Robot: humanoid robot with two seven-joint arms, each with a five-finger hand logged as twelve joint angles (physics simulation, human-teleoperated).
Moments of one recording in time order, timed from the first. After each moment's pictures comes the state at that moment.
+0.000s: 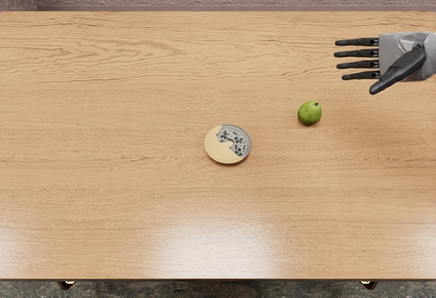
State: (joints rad) left arm -0.03 0.00 -0.21 -0.13 -0.07 -0.29 0.18; right arm 1.13 -0.89 0.41 1.01 0.21 0.61 -0.61
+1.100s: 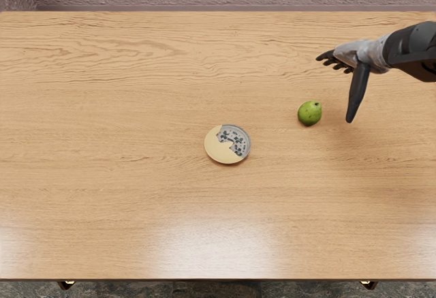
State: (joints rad) left arm -0.04 0.00 -0.21 -0.13 -0.07 -0.29 0.18; right arm 1.37 -0.68 0.13 1.20 -0.67 0.33 -0.61
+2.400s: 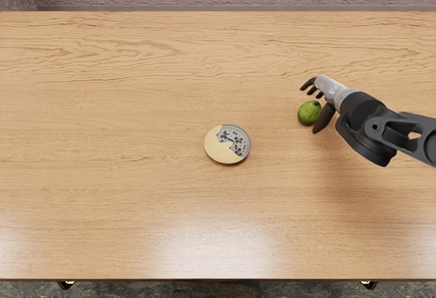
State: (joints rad) left arm -0.04 0.00 -0.21 -0.13 -0.07 -0.29 0.18; right arm 1.12 -0.53 0.04 1.33 -0.97 -0.31 -0.61
